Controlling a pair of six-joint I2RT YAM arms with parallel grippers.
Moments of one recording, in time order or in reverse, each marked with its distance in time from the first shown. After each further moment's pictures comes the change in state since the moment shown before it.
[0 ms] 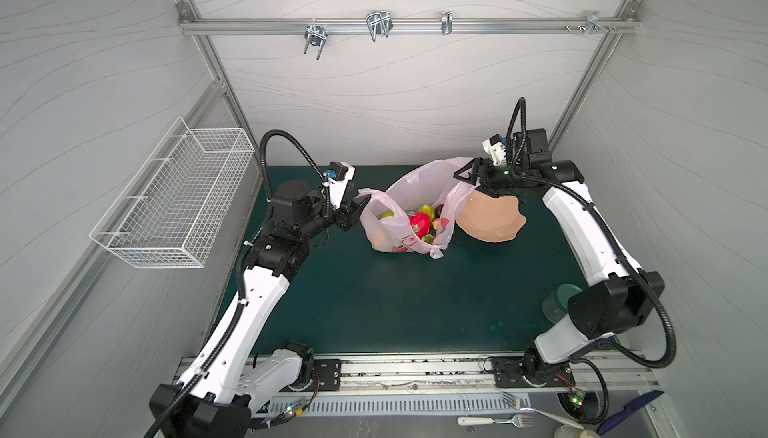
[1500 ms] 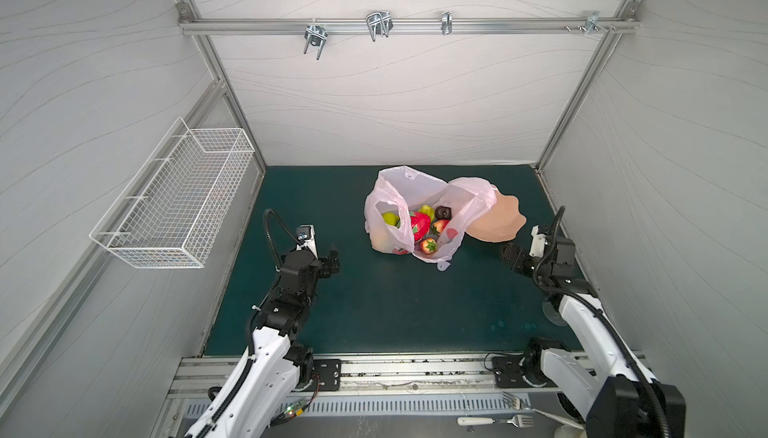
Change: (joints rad) left arm 0.057 -0.303 -0.732 0.205 -0.681 -0.253; right arm -0.297 -0.690 -1.294 0.652 0.436 -0.188
